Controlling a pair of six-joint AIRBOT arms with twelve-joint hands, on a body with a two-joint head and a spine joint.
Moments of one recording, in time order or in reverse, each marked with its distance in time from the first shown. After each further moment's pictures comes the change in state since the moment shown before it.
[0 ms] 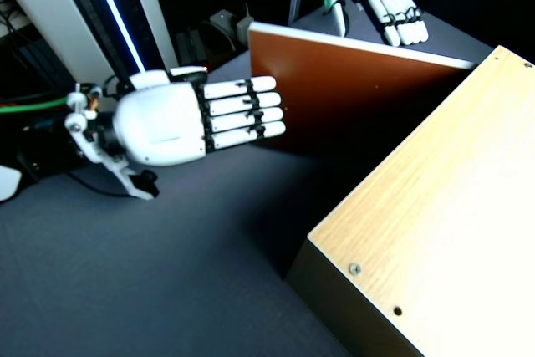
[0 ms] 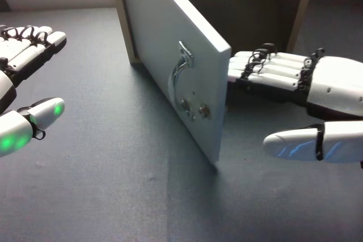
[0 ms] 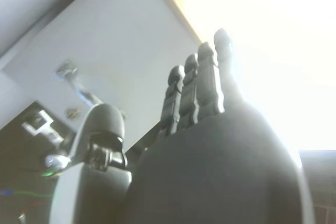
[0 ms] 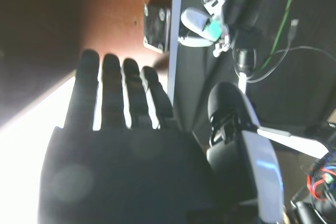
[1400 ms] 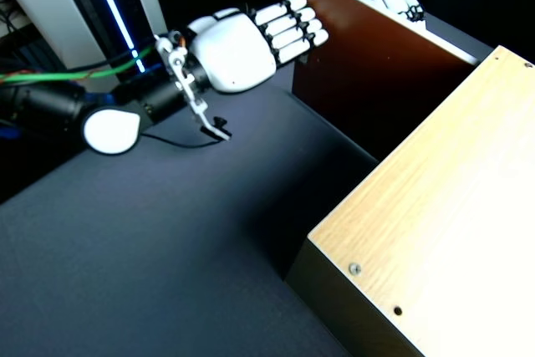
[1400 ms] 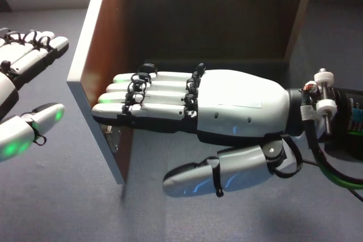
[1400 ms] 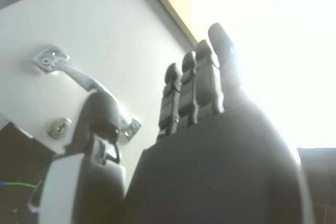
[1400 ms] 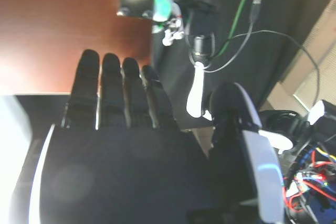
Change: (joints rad) left arm 0.004 -0.017 0.006 -0.008 -0.002 0.004; right arm 0.199 -0.246 0.045 -0.216 -0.032 0.059
